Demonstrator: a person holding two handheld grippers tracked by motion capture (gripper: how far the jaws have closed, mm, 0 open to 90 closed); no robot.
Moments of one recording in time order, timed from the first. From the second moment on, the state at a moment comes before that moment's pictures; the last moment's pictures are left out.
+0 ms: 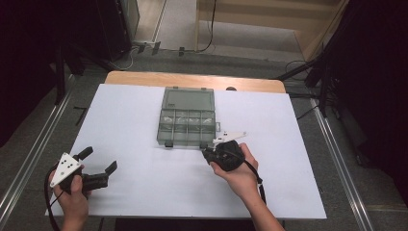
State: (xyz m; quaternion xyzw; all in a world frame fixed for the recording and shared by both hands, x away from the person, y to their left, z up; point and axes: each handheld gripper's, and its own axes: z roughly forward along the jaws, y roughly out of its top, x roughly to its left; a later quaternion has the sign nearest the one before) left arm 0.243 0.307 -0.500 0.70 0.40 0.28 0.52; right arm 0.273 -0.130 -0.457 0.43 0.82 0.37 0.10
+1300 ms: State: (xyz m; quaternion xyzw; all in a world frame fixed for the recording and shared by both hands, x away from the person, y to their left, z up) left arm 0.243 0.307 -0.500 0.70 0.40 0.27 0.52; right arm 0.315 -0.142 -0.440 0.45 0.79 0.39 0.13
